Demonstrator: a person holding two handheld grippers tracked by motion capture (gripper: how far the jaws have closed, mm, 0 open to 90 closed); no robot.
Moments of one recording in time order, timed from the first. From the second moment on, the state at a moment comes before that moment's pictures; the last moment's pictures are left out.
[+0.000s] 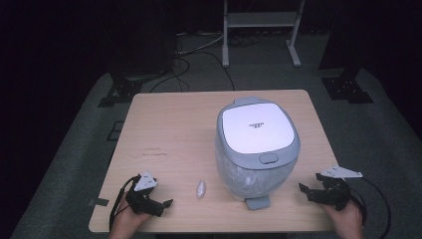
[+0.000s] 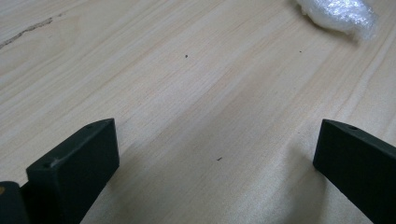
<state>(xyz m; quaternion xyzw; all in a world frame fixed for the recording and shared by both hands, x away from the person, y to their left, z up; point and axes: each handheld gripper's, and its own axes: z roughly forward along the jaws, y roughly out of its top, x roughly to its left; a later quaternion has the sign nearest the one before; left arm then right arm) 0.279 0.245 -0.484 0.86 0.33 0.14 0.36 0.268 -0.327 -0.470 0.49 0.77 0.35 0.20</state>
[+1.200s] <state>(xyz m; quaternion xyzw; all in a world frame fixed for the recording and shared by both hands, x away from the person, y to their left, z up) 0.279 0.245 -0.484 0.86 0.33 0.14 0.36 0.260 -0.333 -0.413 0.44 0.76 0.45 0.15</state>
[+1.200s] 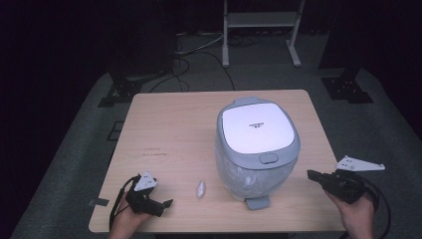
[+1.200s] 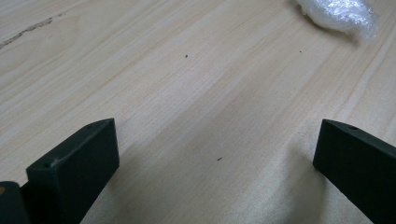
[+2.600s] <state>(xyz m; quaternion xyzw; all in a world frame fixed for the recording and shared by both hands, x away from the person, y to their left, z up) 0.279 0.245 -0.484 0.86 0.33 0.14 0.36 0.257 -0.321 -0.302 0.34 0.76 0.55 0.13</state>
